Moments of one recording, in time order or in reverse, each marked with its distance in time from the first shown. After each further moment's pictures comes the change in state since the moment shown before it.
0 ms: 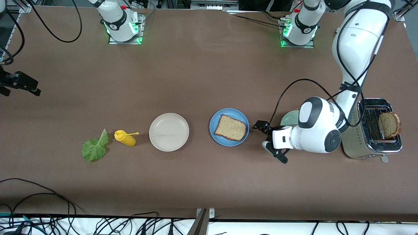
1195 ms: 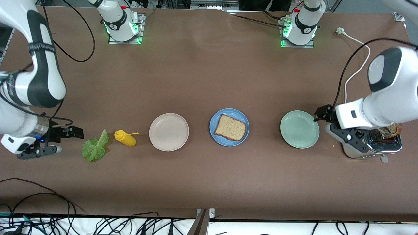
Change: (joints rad) left arm 0.137 -0.357 0.034 0.007 0.285 -0.244 0.016; right arm 0.046 0.445 -0.008 0.082 0.000 0.299 -0.112
